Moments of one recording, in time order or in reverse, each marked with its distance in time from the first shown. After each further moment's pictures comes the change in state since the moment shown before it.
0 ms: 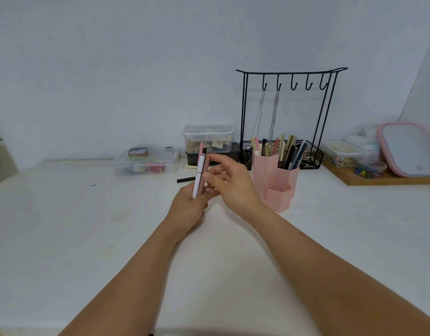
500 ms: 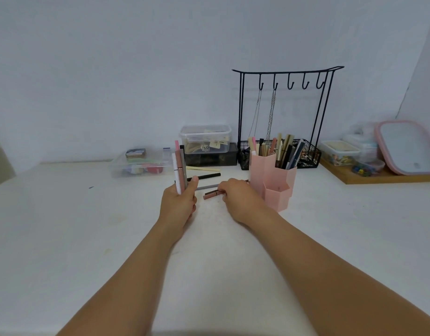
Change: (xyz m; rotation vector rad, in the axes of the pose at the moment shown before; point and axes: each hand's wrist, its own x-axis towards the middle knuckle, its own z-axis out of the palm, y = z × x) left_hand 0.004 0.002 -0.002 -0.214 0.241 -0.135; right_hand 0.005 0.031 -0.020 -1.108 -0.288 0.082
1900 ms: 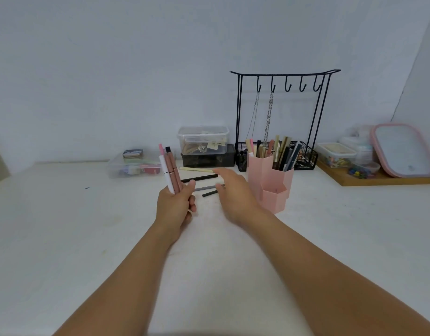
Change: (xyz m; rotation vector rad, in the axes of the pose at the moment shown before) left_hand -0.002 0.002 -0.002 -0.069 -0.001 -0.037; right_hand -0.005 -0.009 -0.003 0.458 0.205 0.048
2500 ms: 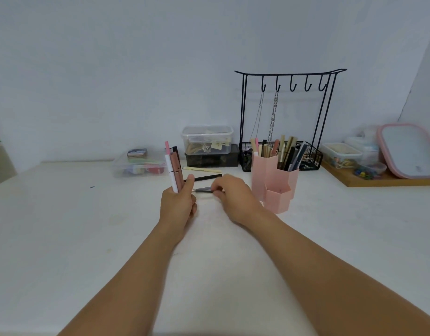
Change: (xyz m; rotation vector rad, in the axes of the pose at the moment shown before) left_hand 0.002 0.001 0.002 0.010 0.077 -0.013; right_hand 0.006 0.001 0.004 -0.154 -0.101 -0.118
